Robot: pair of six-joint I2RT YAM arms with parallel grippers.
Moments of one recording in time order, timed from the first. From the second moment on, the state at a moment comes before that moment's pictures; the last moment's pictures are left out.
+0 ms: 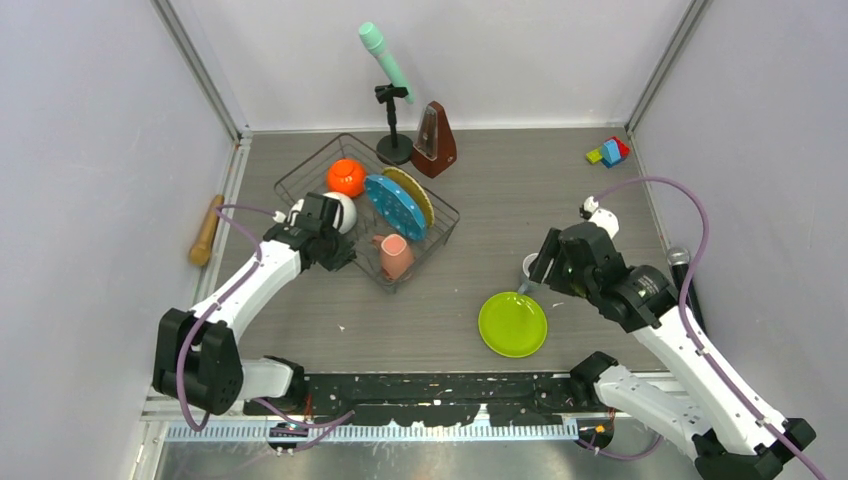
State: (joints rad) left arm -0.32 1.30 0.91 -0.62 -0.10 -1.08; right arm 0.57 0.80 0.98 -0.97 0.32 0.75
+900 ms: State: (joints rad) left arm -0.39 1.11 0.96 -0.68 -0.16 -0.91; right arm 0.47 1.05 0.86 -0.93 0.52 1.18
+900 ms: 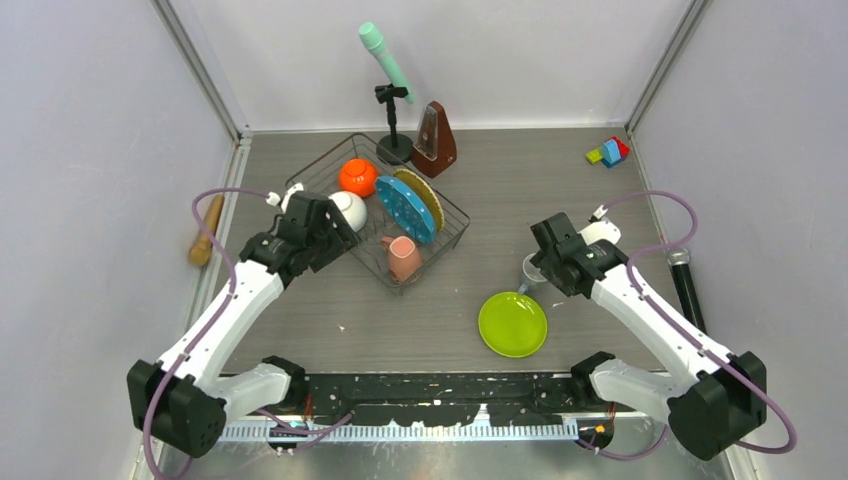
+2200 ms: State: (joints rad) left arm -0.30 1.14 1.08 -0.32 0.61 -0.79; right arm 0.39 0.91 0.99 -0.55 0.02 0.84
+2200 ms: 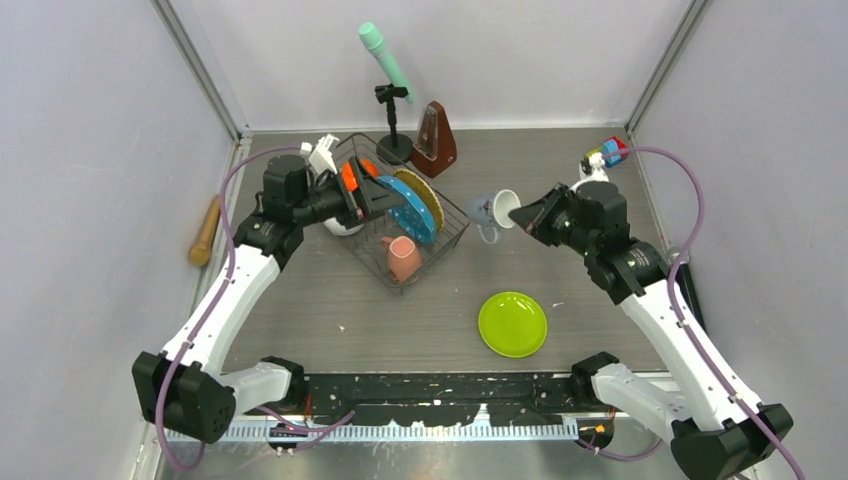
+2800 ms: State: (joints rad) left arm -0.29 1.32 1.04 0.54 0.84 -1.38; right arm 0.41 1.24 1.02 0.23 -0.53 1.27
